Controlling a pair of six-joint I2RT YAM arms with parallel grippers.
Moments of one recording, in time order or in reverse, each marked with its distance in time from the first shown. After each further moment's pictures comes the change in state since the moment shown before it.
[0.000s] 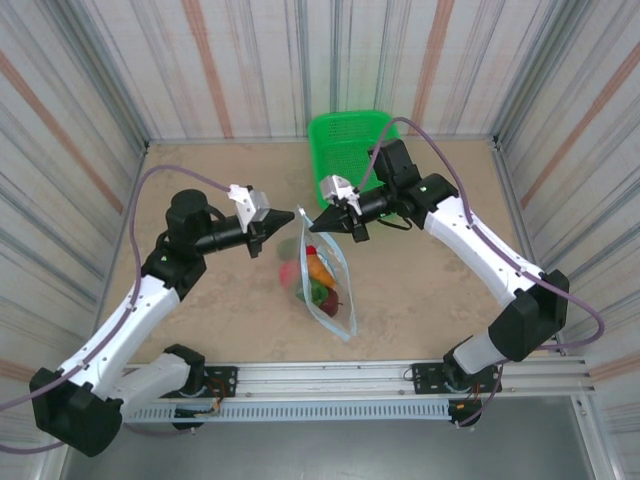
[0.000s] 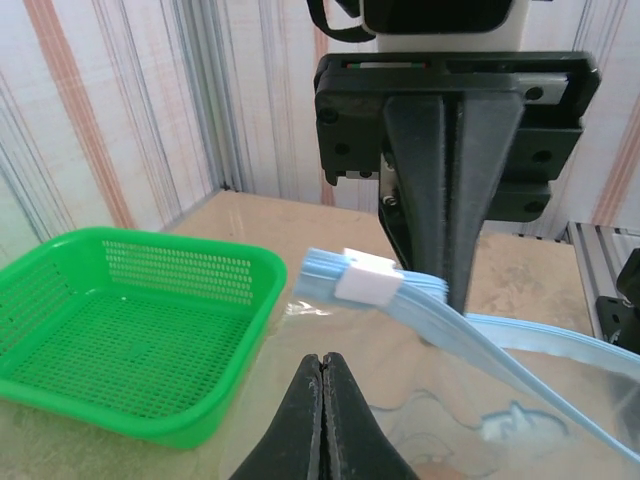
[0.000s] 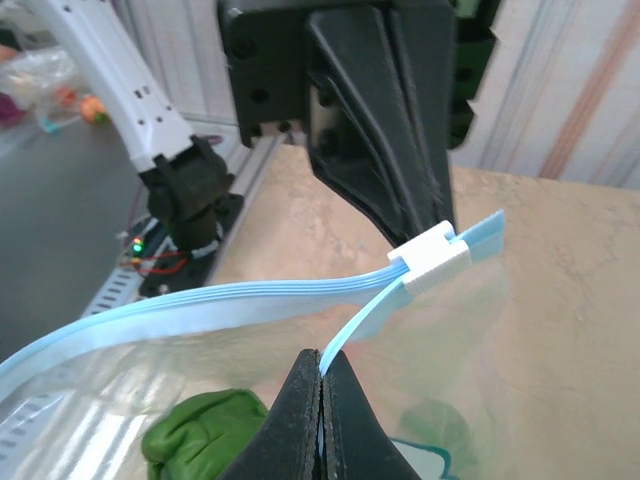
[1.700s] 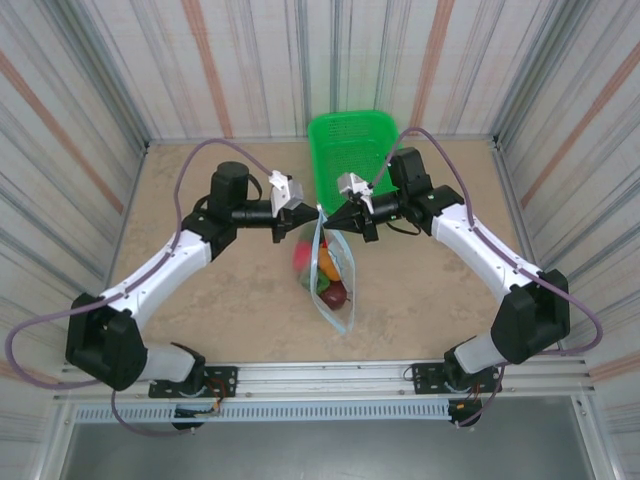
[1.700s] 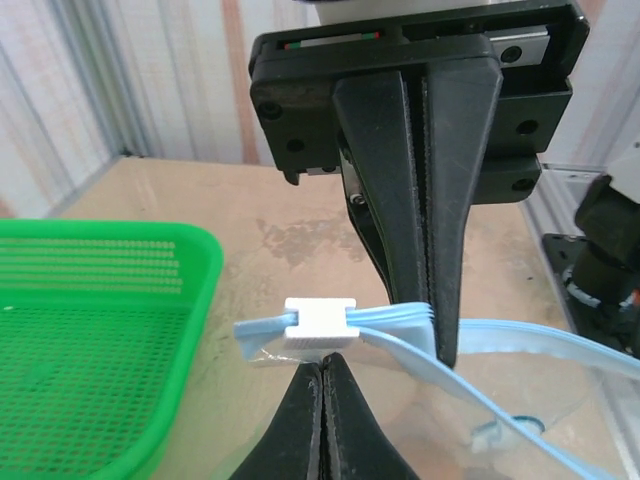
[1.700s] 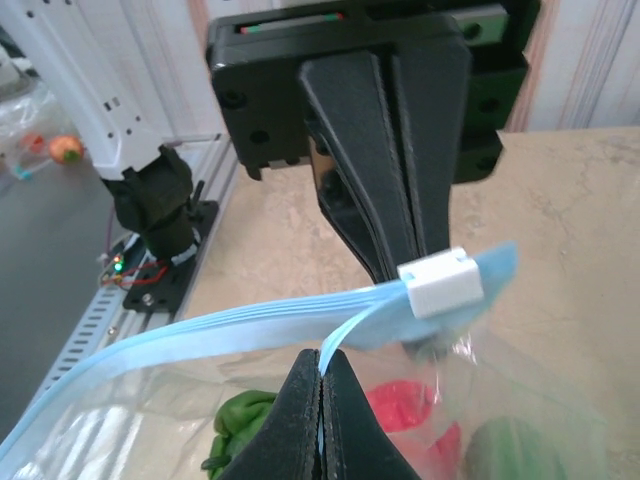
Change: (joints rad) left arm -0.044 0.359 0.192 -0.057 0.148 0.171; right arm -0.110 -0.026 -0.196 0.200 -0.053 0.158
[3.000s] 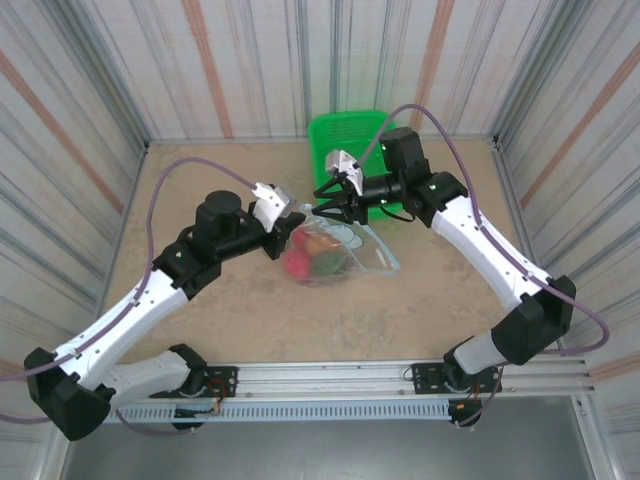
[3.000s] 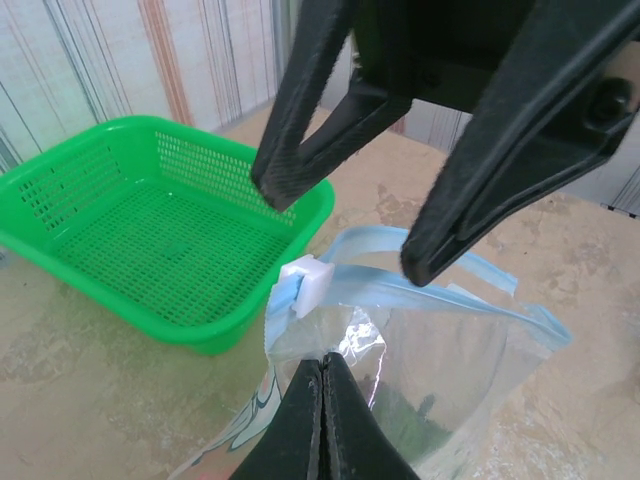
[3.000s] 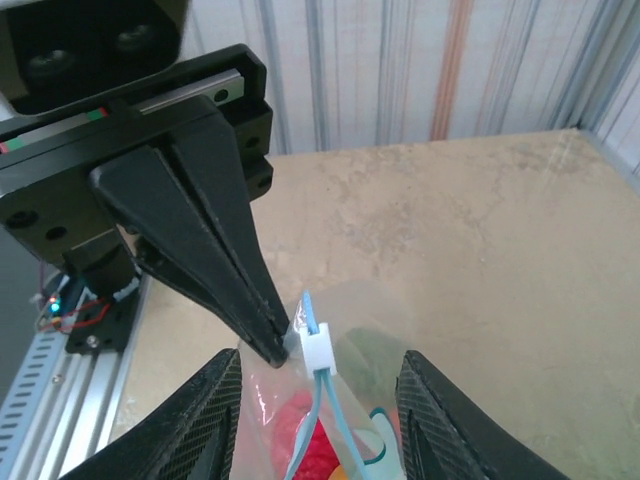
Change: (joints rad) left arm -0.195 -0.291 -0.066 -0.175 -0.602 -0.253; right arm 0.087 0.020 0.235 -0.093 0.223 0.127
